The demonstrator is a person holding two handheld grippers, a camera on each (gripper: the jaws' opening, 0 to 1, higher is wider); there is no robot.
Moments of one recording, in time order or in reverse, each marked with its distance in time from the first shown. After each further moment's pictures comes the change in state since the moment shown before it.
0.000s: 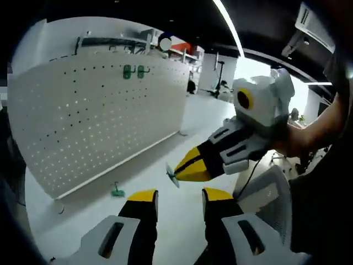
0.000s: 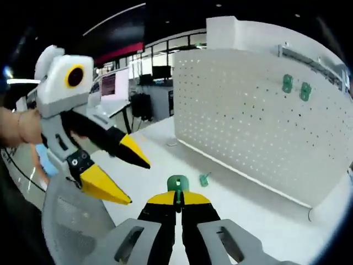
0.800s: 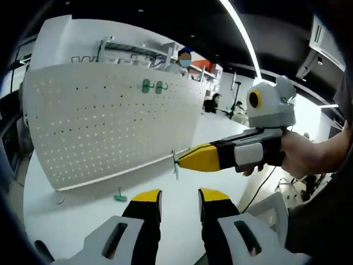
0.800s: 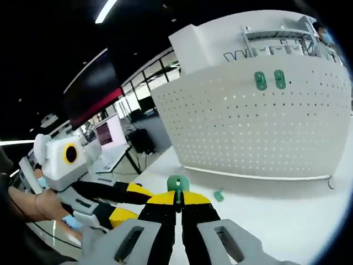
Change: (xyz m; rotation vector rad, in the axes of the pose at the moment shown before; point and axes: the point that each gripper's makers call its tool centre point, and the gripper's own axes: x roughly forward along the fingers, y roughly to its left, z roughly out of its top) left arm -0.004 0.008 0.022 -0.162 -0.123 0.079; right arm -0.021 0.016 0.050 0.249 -0.160 0.060
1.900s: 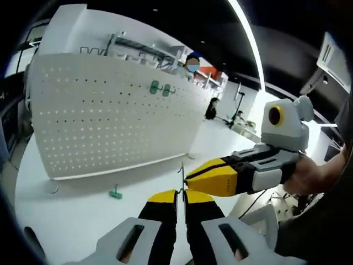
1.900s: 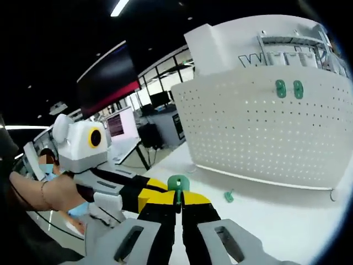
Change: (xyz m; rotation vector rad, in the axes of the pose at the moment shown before) left arm -0.009 0.001 0.008 -0.117 -0.031 -0.016; right arm -0.002 0.033 -0.005 -0.134 0.015 0.058
